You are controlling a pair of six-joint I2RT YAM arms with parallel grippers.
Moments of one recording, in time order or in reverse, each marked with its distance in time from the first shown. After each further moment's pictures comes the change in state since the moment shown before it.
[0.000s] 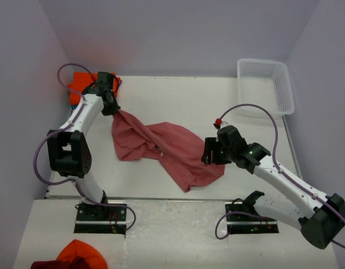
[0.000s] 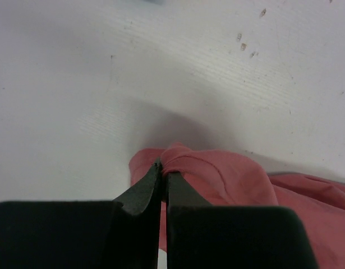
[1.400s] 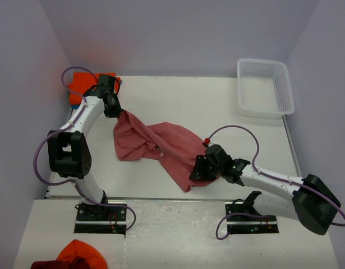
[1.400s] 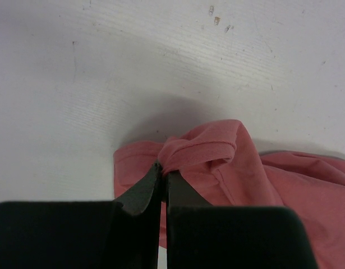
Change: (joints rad) left arm -0.006 -0.003 -0.046 0.037 0.118 0.020; right arm 0.164 0.135 -0.332 0.472 -0.154 0.283
